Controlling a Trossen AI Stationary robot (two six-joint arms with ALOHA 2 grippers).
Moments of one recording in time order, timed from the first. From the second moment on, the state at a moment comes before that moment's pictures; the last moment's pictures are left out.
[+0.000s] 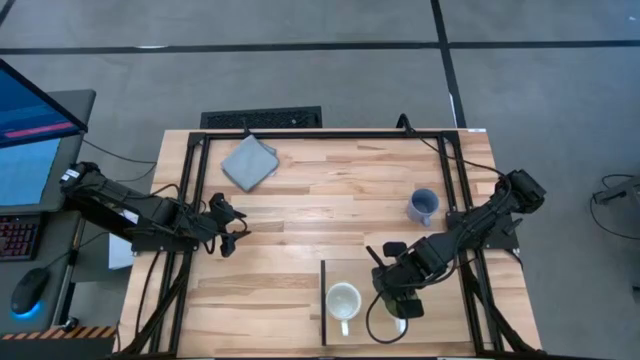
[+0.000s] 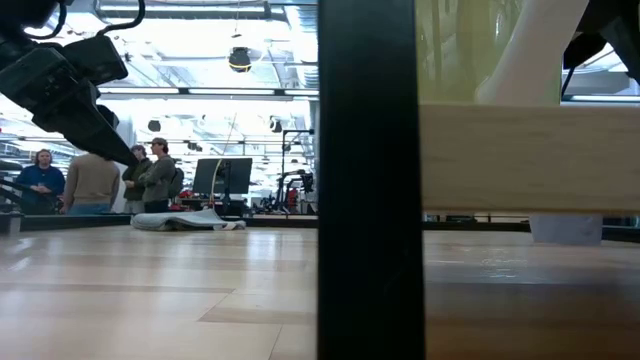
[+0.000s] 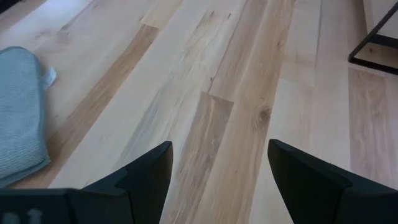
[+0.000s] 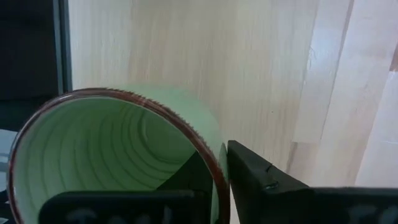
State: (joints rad) left arm -0.36 0.58 0.29 -0.47 -0.49 -0.54; right arm 0.59 1.62 1.26 -1.01 -0.09 0.44
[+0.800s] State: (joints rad) left arm -0.36 0.58 0.29 -0.47 -0.49 -0.54; right arm 0.59 1.62 1.27 -1.03 -0.10 0.46
